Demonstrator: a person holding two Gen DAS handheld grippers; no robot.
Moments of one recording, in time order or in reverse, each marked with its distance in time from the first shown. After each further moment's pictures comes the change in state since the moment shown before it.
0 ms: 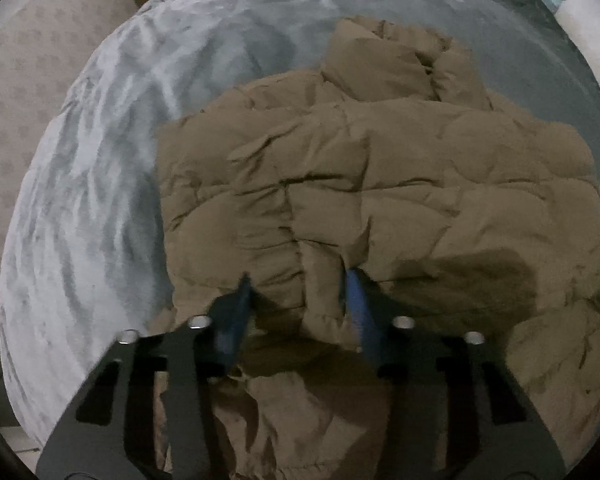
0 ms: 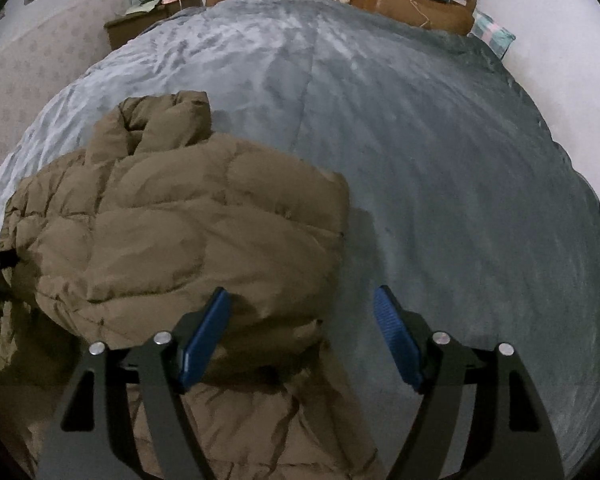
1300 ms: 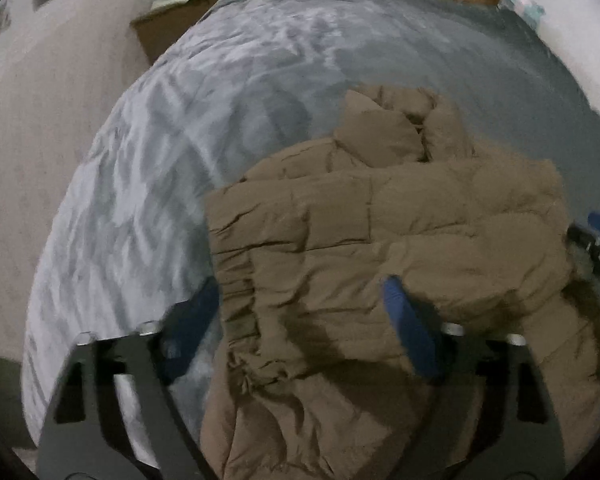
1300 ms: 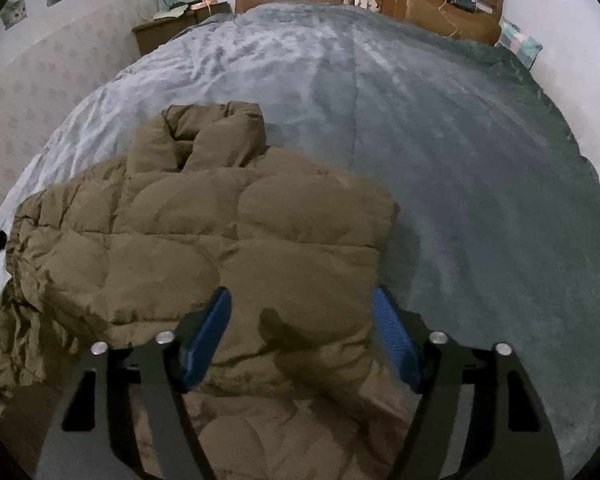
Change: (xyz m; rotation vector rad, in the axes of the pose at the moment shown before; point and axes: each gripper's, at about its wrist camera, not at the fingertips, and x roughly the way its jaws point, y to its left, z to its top) left arm -0.078 0.030 -0.017 0.080 -0.171 0.049; right arm 0.001 0.044 0.012 -0.018 -0.030 0.139
